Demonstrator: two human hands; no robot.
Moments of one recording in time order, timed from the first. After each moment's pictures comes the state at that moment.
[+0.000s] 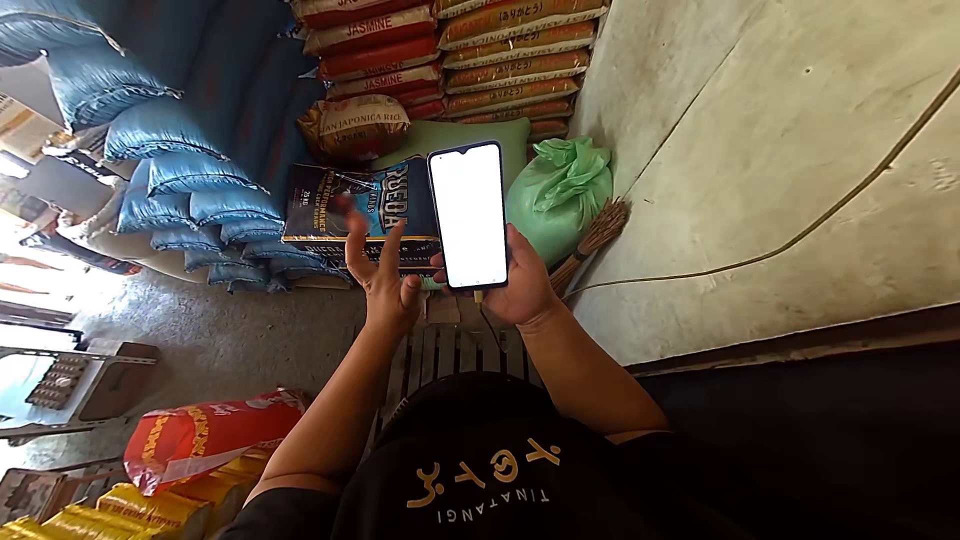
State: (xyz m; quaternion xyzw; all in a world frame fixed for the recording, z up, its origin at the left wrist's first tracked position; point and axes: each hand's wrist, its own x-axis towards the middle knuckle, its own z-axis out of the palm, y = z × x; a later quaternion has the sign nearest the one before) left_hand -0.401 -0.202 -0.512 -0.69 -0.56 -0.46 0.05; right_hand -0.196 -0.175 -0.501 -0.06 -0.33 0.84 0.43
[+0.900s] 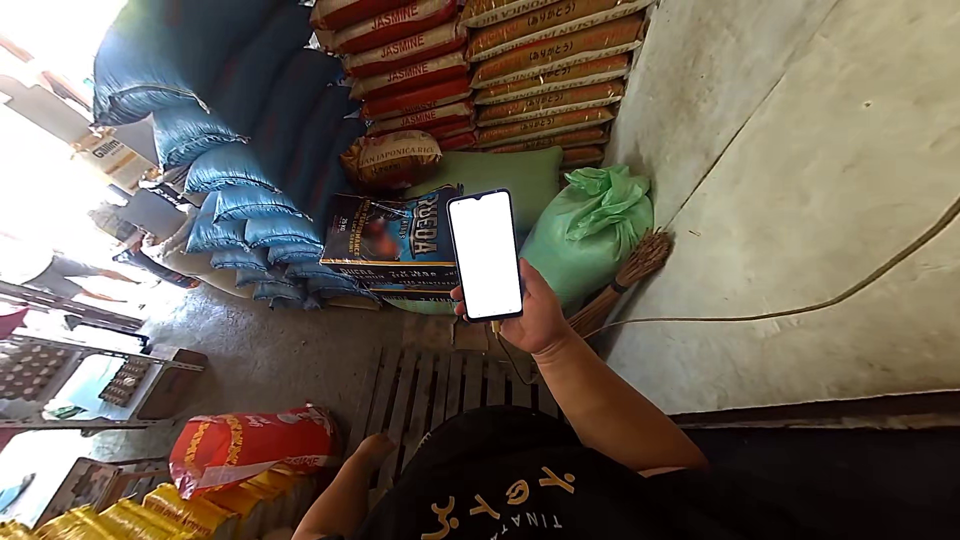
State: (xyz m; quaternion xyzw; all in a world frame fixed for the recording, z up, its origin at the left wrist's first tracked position) left_hand -0.559 -0.374 -0.745 -0.40 -0.75 0.18 -0.50; right_hand -0.206 -0.160 -0.506 -0.06 -0.33 0.84 0.43
